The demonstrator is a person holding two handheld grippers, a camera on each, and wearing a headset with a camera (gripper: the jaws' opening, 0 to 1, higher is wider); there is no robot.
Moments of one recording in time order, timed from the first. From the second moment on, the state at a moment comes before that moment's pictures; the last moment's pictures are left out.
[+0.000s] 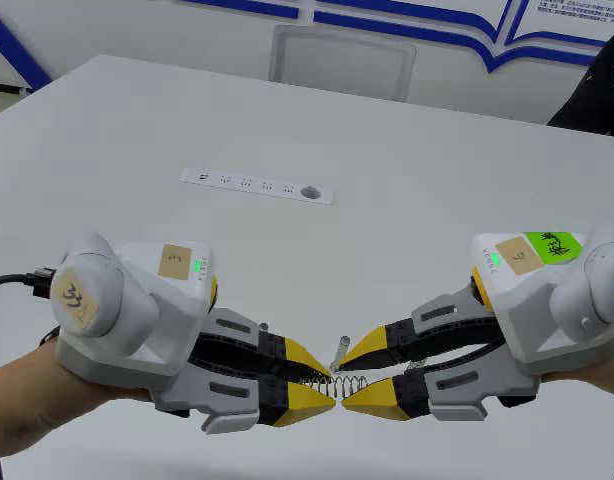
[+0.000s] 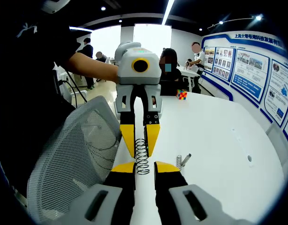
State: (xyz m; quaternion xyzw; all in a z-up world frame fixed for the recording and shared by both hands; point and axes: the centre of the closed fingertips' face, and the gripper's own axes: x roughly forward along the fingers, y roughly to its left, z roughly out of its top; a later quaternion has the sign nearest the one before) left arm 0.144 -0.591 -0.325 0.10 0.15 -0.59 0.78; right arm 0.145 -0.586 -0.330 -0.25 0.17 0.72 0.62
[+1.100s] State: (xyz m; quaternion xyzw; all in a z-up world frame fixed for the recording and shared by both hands) left arm 0.152 -0.595 -0.320 0.12 0.14 -0.59 0.79; right arm 0.144 -0.566 -0.287 -0.14 0.15 0.74 0.64
